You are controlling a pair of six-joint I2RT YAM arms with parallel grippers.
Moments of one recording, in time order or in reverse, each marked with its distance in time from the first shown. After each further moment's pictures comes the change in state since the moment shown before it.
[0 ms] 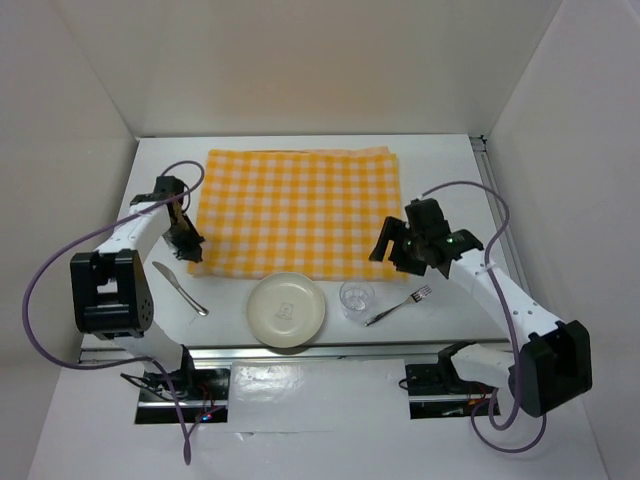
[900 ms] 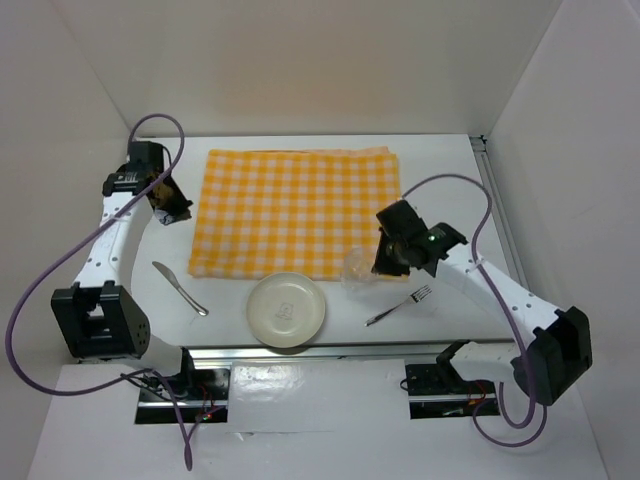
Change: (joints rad) left arm 0.001 -0.091 0.217 -0.060 -0.009 -0.011; right arm 0.241 0.020 0.034 -0.216 0.157 0.145
